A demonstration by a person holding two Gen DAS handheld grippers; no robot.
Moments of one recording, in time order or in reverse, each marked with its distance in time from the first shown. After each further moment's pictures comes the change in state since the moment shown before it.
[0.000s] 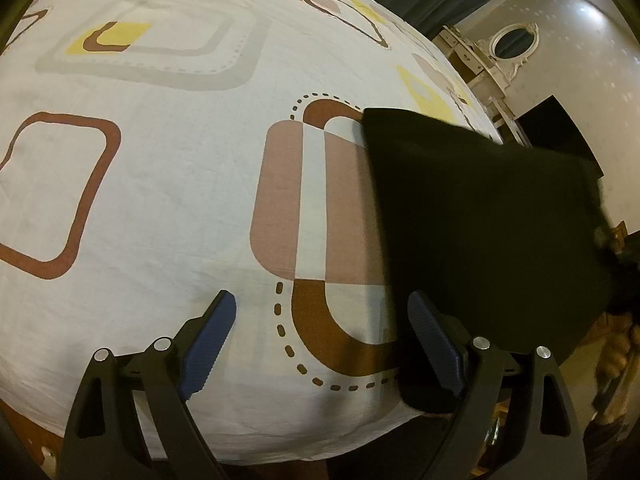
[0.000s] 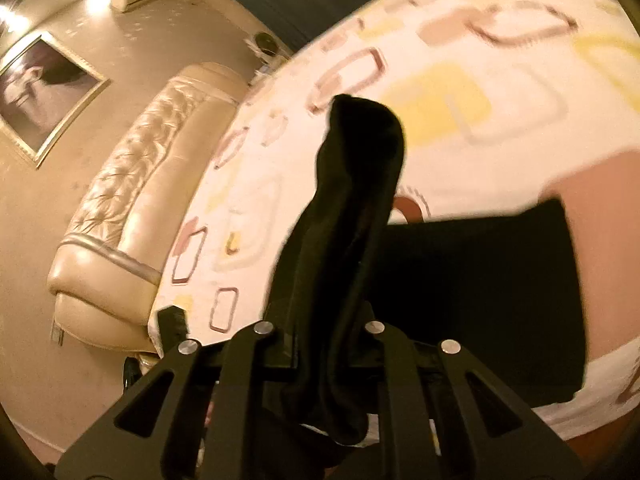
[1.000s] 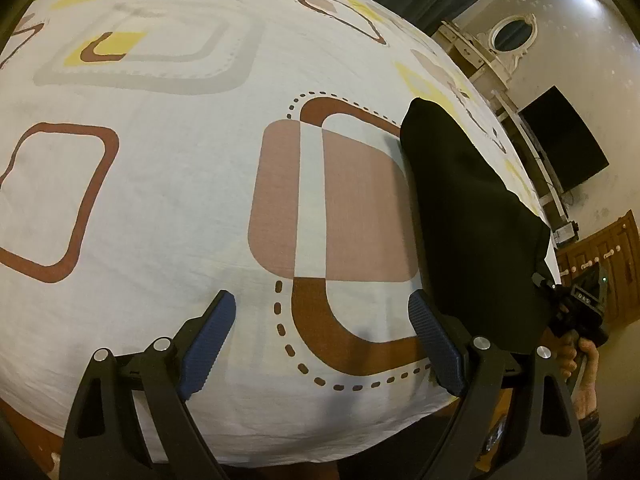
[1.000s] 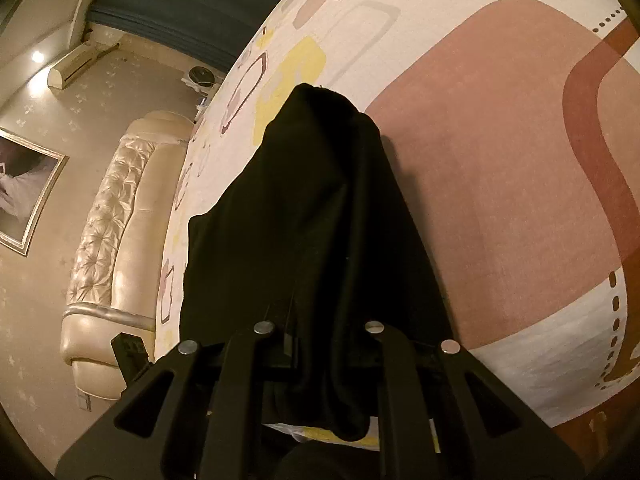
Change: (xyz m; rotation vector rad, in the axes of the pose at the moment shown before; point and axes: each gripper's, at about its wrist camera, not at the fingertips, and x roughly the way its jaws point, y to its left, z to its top) left arm 0.000 -0.003 -0.001 0.036 -0.004 0.036; right arm 0.012 -0.170 -0.061 0.338 -0.010 -0.018
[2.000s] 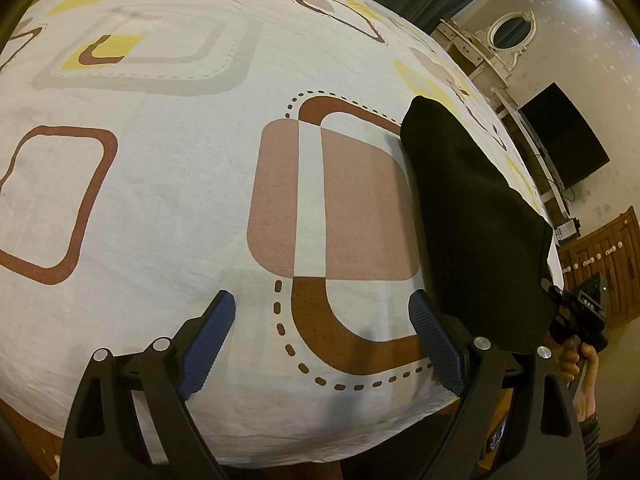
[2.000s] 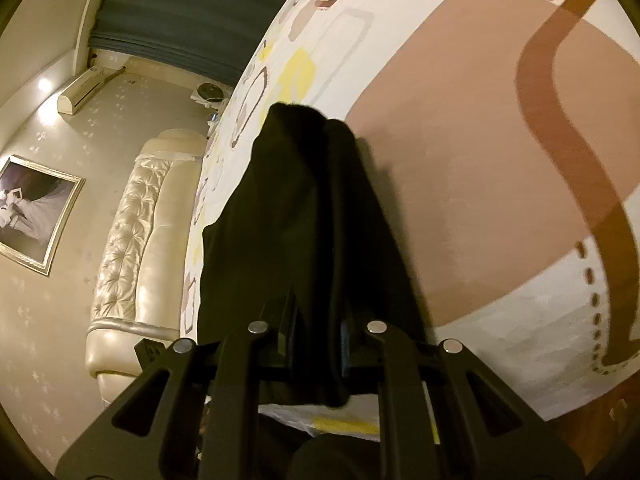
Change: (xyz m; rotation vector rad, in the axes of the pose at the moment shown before) left arm 0.000 -0.002 -0.001 0.007 0.000 0.006; right arm -0.023 -0.026 -0.006 0.069 -0.029 0.074
